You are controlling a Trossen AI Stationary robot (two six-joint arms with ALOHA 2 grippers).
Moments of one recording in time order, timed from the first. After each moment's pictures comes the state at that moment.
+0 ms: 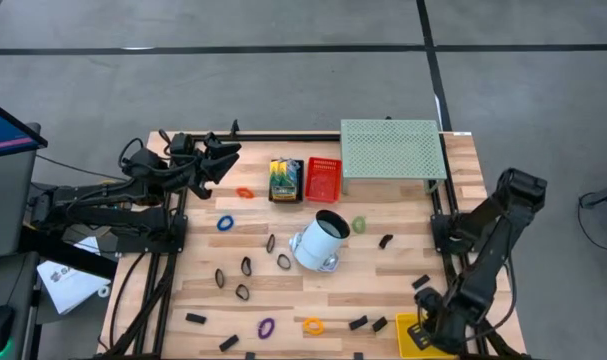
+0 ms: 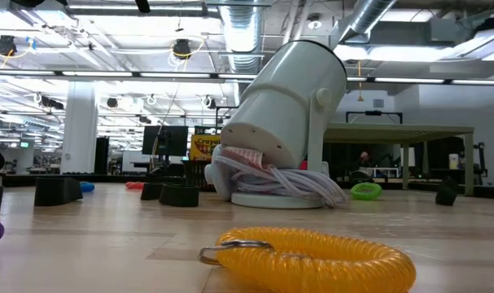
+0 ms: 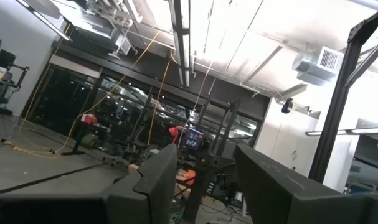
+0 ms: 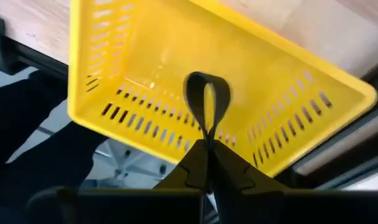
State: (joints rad) left arm 0.21 0.76 0.59 0.64 0.00 -0.42; right arm 1.09 1.50 0.96 -0.67 -0.18 2.22
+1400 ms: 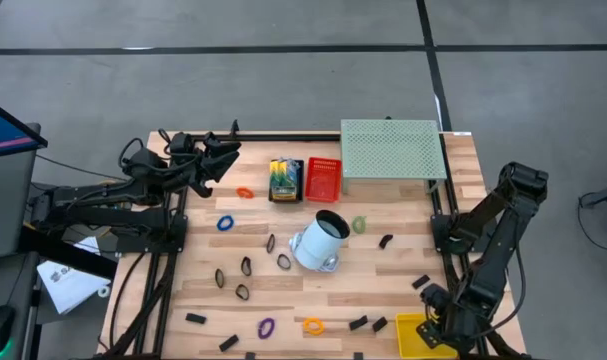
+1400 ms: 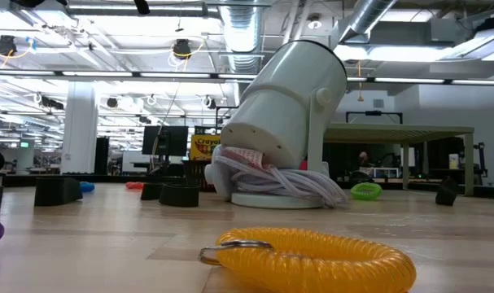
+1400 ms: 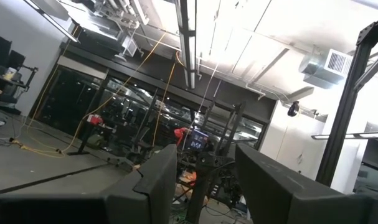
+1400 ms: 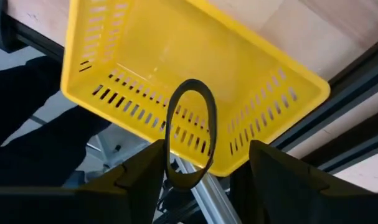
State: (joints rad) left arm 0.22 0.76 0.59 0.64 -0.03 -0.42; right arm 1.11 1.43 0.96 -0.74 -0.16 2.17
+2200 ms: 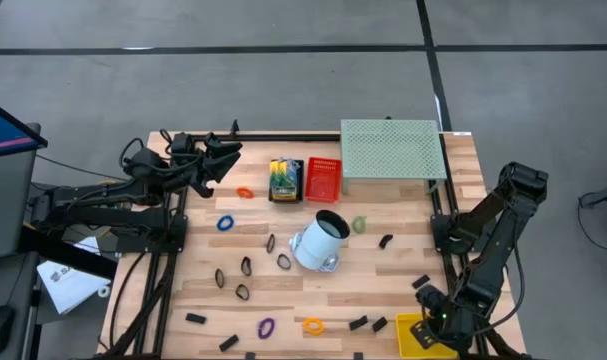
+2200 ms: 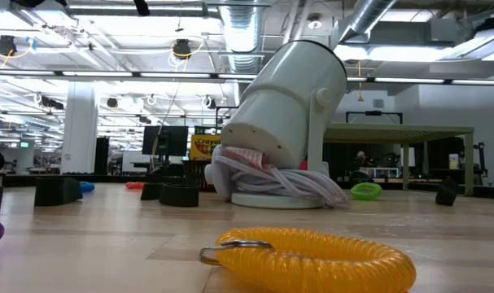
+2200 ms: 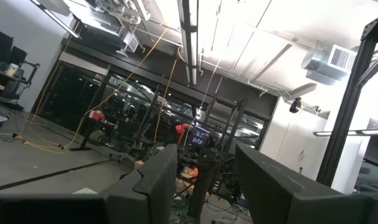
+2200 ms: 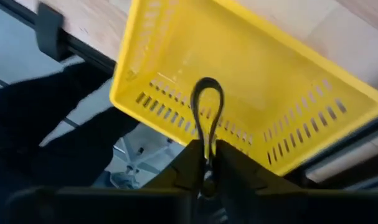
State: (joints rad) left arm 0.22 0.76 0.59 0.62 -0.03 -0.42; right arm 1.09 1.43 0.96 -0.67 -0.08 2.17
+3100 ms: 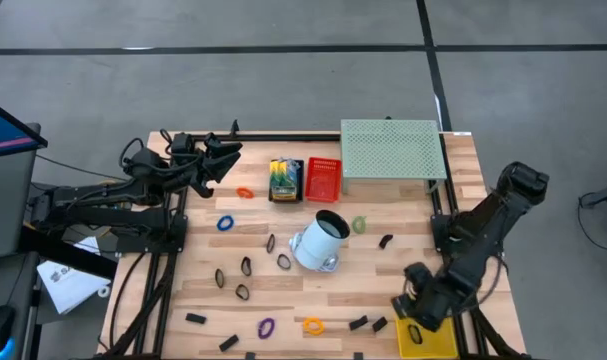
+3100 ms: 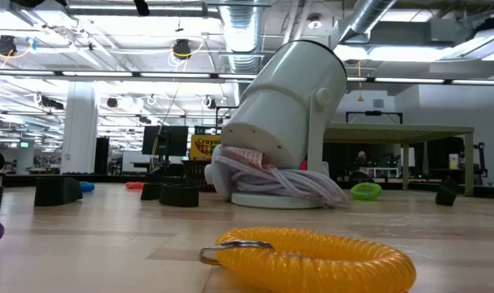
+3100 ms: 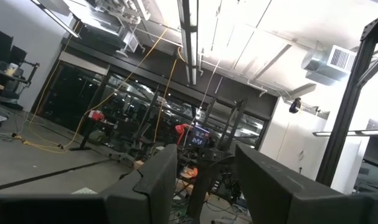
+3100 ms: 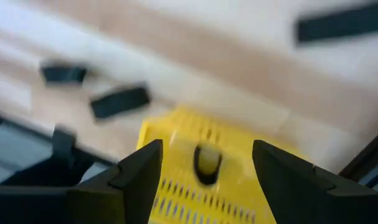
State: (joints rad) left arm 0.22 0.76 0.59 0.62 -0.03 -0.43; right arm 0.89 1.43 0.96 -0.87 0.01 2.14
